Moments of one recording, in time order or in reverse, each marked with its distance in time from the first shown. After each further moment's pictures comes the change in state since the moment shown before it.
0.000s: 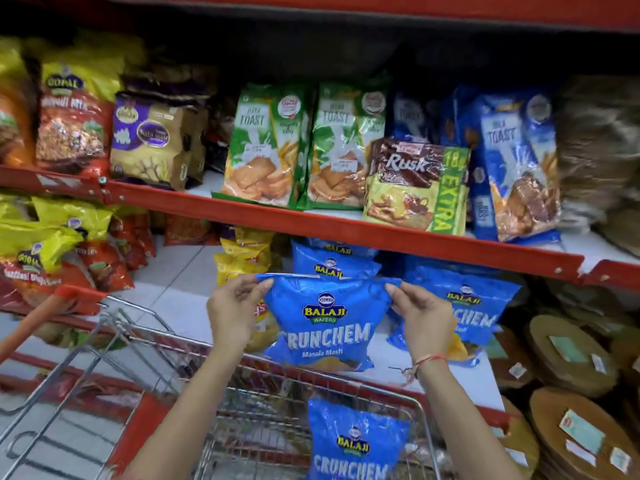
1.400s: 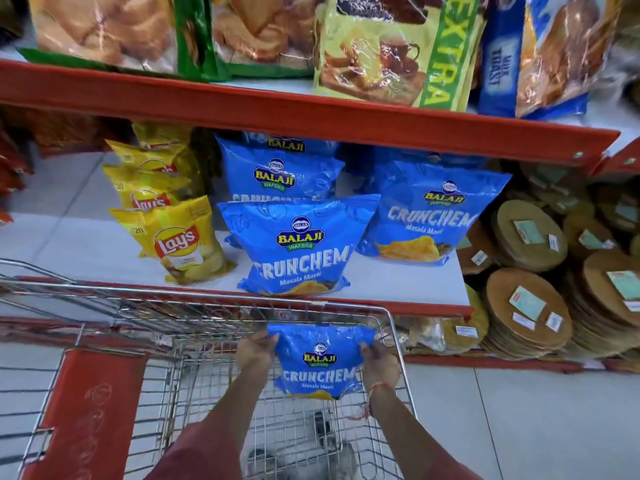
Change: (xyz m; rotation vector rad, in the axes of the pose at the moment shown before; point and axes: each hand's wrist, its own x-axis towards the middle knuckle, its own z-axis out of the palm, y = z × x) left_hand -0.127 -0.223 0.070 0.291 -0.294 -0.904; right_hand -0.103 0.224 -0.047 -0.504 0.072 0.806
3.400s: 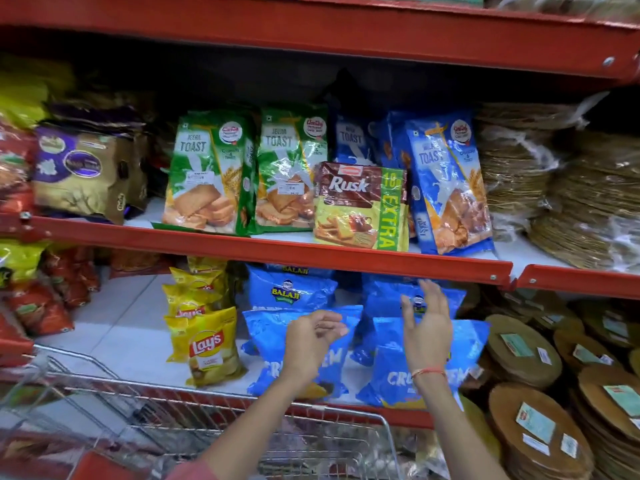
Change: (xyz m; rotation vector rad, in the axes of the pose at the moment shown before) left_hand -0.160 0.213 0.007 0.001 -0.200 0.889; right_hand -0.048 -0.219 -0.132 0.053 0.382 -0.974
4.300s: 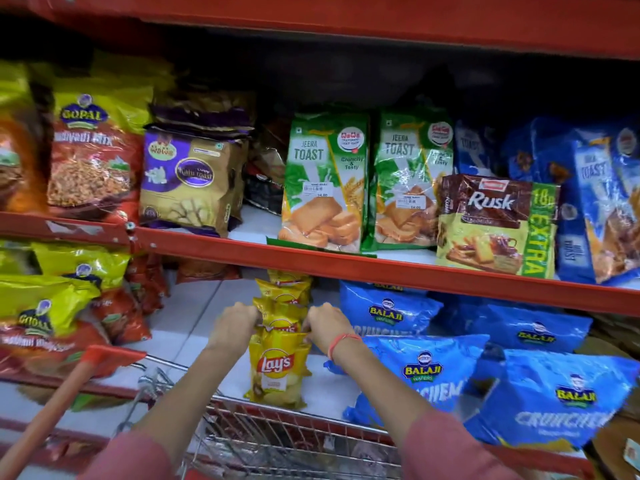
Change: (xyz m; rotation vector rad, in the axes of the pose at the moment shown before) left_hand 0.101 -0.087 -0.301 1.256 -0.130 -0.071; right_hand -0.070 -0.191 0.262 -0.520 -0.968 -0.349
